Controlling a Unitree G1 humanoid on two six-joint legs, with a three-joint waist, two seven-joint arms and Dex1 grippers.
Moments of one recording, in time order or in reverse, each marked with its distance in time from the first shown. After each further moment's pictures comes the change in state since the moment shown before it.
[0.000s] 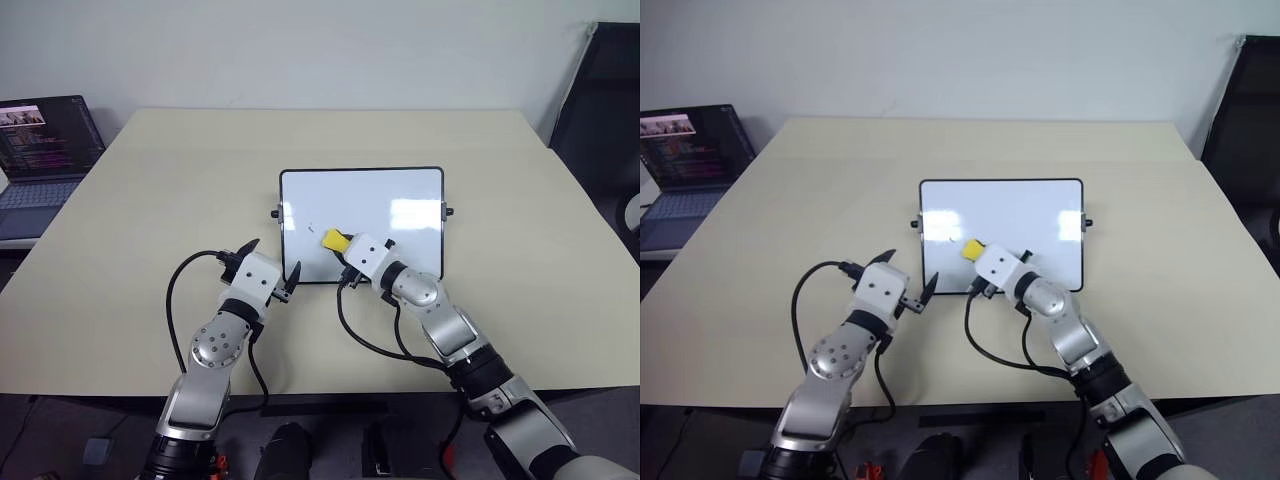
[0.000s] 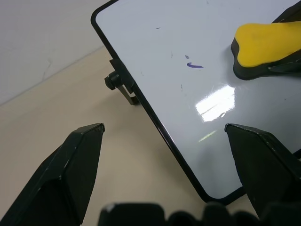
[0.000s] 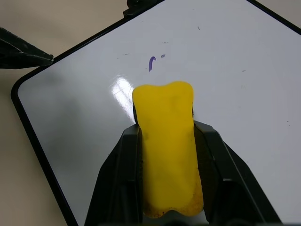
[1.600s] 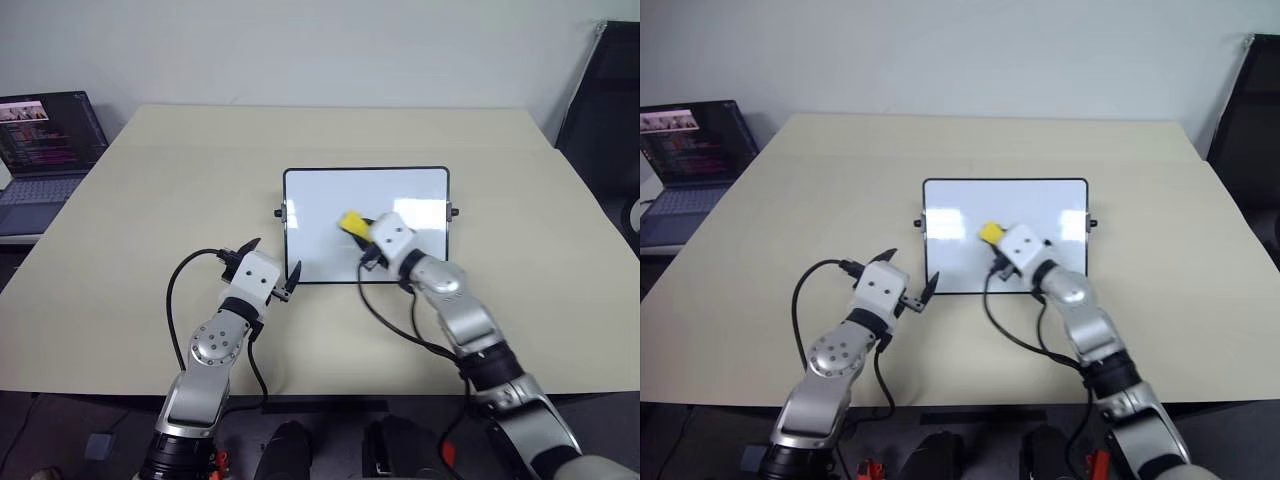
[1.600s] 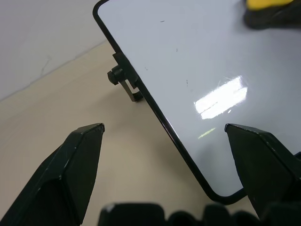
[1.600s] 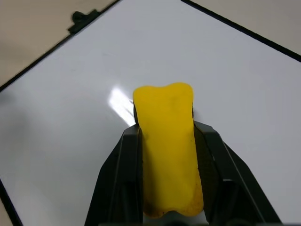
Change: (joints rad) left arm -0.011 0.007 -0.001 0.006 -0.030 -0.001 -0.026; right arm 0.076 -0.050 -0.191 -0.171 0.145 0.111 0.065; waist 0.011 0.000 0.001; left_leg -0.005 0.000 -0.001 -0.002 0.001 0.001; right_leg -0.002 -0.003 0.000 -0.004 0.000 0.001
